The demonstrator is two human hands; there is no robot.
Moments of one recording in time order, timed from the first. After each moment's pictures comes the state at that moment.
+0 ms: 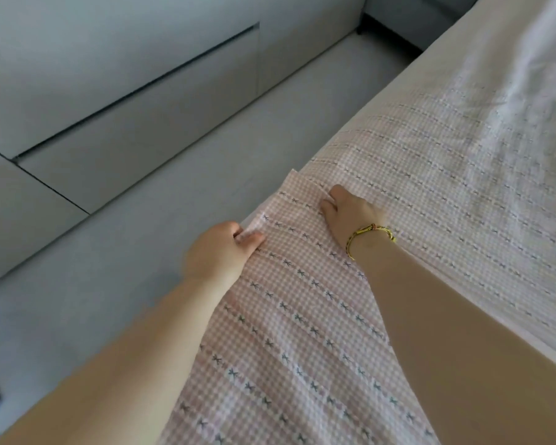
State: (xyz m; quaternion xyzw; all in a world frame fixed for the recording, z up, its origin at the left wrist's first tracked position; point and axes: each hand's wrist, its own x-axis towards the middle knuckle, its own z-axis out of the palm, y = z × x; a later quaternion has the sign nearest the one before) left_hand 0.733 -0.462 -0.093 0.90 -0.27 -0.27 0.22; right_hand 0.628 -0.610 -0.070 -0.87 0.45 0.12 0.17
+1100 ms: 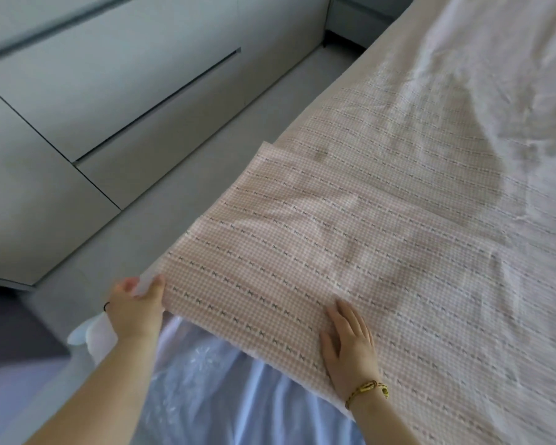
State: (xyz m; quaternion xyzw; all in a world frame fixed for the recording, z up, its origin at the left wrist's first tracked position) left_hand 0.641 -0.223 -0.028 0.89 0.07 -0.17 0.41; right_hand 0.393 -0.318 -0.052 -0.80 0.51 -0.05 0.30
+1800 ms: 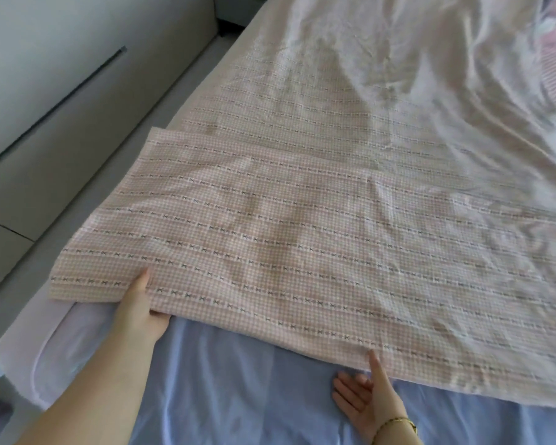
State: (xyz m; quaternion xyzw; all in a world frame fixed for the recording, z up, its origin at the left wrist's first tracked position) left_hand 0.527 -0.258 -0.023 0.61 0.13 -0.48 0.62; right_hand 0.232 -0.242 -0.026 0.05 0.72 -0.29 0.63
